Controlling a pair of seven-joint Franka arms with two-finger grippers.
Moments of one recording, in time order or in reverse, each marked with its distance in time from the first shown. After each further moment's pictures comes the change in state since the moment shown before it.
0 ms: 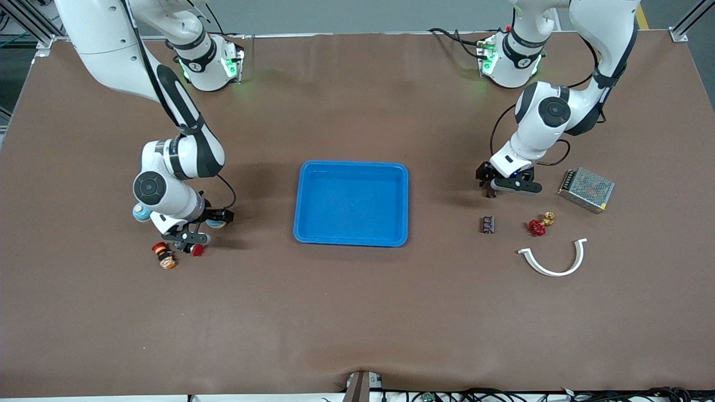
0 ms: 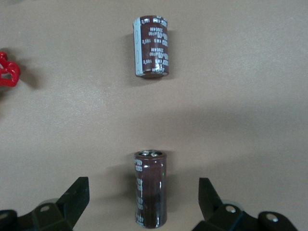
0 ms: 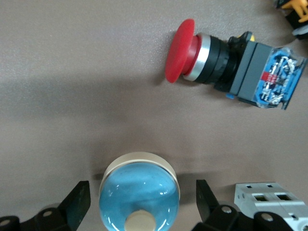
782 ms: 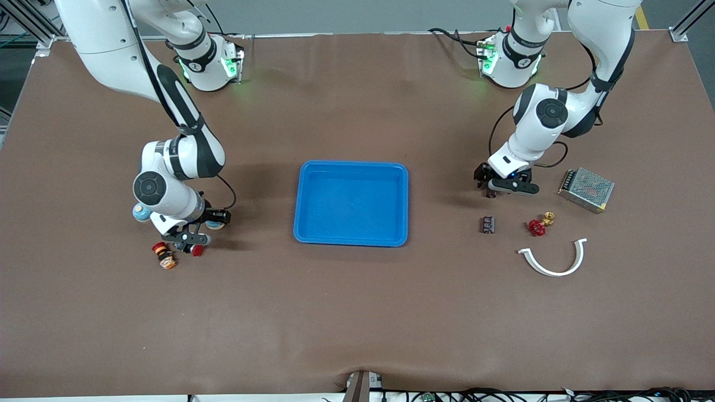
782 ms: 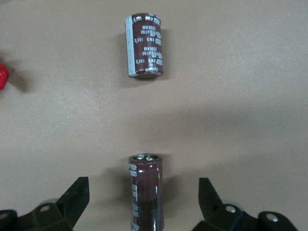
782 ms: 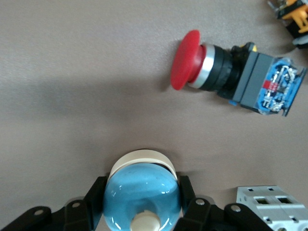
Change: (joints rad) left arm 0.000 0.026 0.000 0.001 0.020 0.033 0.000; right arm 0.006 -0.001 0.001 0.021 0.000 -0.018 0.000
